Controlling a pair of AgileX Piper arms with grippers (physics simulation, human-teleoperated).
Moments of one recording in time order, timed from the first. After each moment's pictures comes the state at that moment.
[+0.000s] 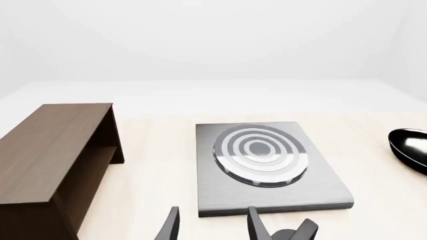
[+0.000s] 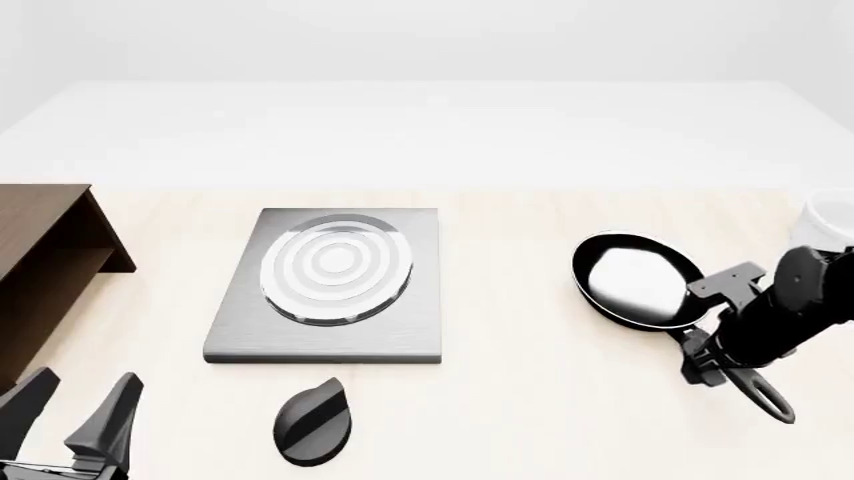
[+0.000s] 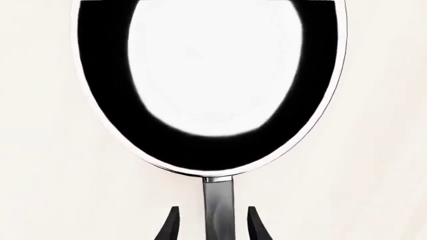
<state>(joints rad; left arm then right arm) -0.09 0.00 0.00 0.10 -0.02 -0.22 1.66 -0.83 0.57 -0.56</state>
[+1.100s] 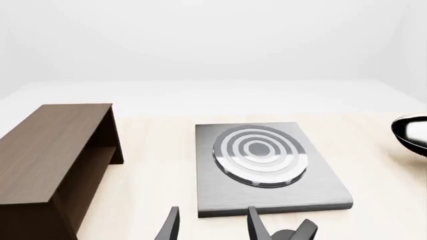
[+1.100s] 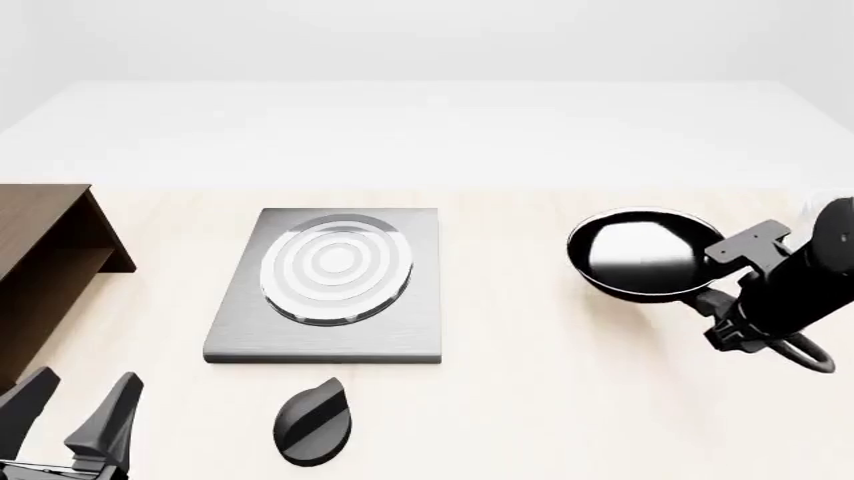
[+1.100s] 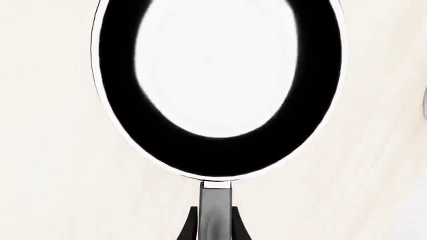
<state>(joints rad) -0.09 0.00 0.00 0.09 -0.02 -0.19 1.47 -0.92 0.81 -0.60</state>
